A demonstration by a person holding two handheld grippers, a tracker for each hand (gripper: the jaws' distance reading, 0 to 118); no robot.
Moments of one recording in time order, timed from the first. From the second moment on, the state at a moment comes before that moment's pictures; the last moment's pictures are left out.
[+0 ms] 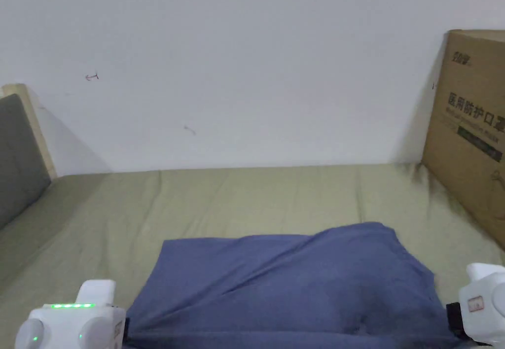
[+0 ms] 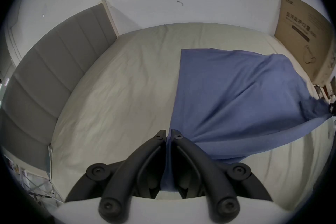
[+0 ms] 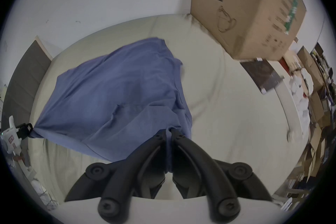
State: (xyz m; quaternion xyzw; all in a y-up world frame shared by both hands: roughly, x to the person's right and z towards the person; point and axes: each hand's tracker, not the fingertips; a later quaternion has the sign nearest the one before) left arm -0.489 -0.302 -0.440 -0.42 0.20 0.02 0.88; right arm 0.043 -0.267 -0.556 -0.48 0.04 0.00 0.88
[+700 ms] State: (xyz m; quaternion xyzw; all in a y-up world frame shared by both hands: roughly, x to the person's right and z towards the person) left arm -0.444 -0.348 -0.184 -0.44 0.21 0.04 0.87; right arm 0.103 -0.319 -0.285 -0.51 0.05 -0.05 0.86
